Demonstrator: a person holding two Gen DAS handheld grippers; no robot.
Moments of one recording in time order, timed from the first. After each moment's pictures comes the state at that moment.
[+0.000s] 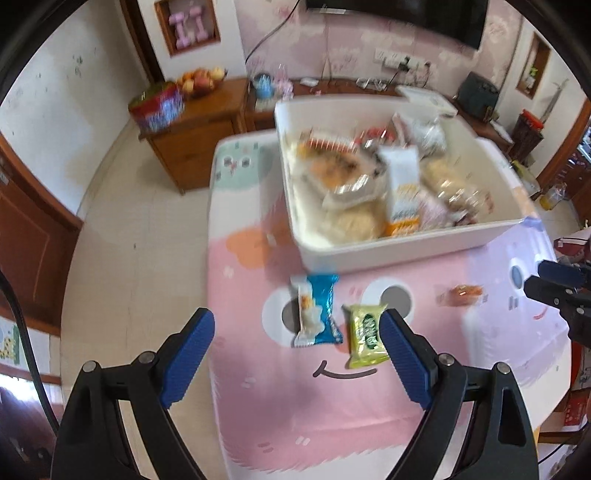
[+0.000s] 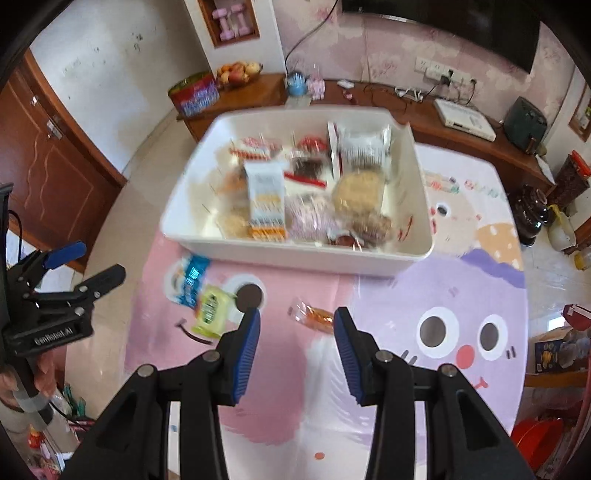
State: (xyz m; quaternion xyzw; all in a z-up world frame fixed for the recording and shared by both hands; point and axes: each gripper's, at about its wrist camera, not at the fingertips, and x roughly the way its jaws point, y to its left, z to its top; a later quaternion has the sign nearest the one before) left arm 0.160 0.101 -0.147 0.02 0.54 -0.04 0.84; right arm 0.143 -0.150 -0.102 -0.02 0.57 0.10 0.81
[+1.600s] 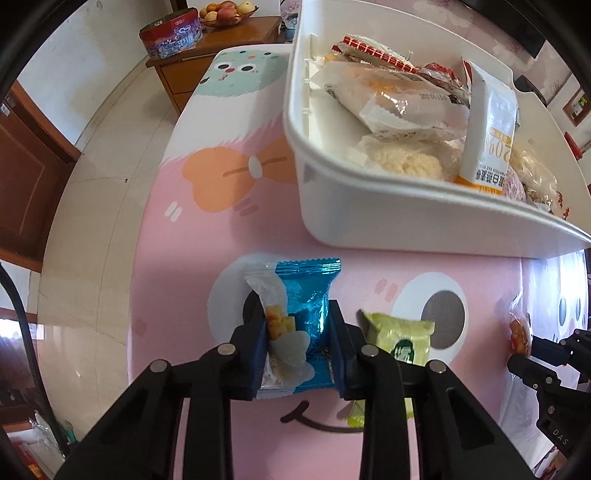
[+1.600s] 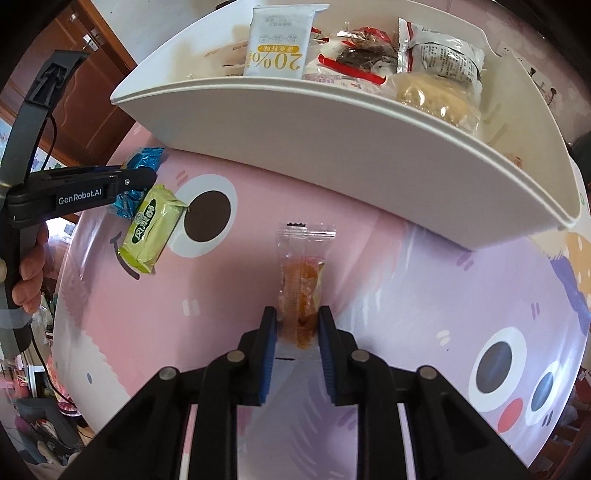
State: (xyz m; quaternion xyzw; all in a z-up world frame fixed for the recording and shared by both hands) left arm 0.200 0.091 -0.270 -0.05 0.60 0.01 0.80; right arm 0.145 -0.147 -0.228 -0.11 0.63 0.20 0.74
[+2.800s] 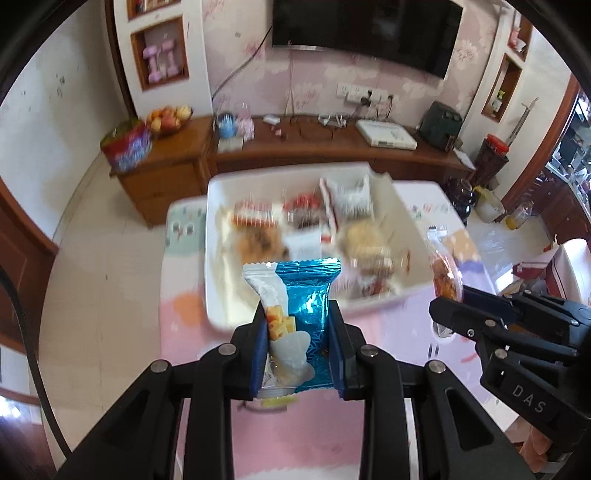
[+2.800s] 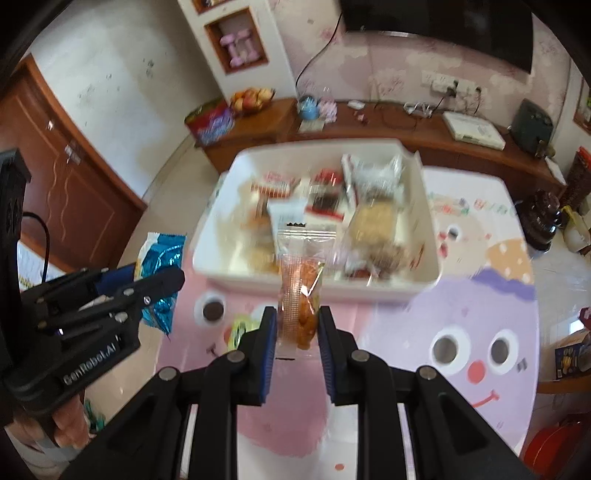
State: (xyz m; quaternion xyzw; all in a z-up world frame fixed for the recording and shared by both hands) left arm 0.176 0.029 -0.040 0.00 0.48 -0.10 0.87; right arm 0.156 -0.152 -0.036 0.02 0.51 0.12 0.85
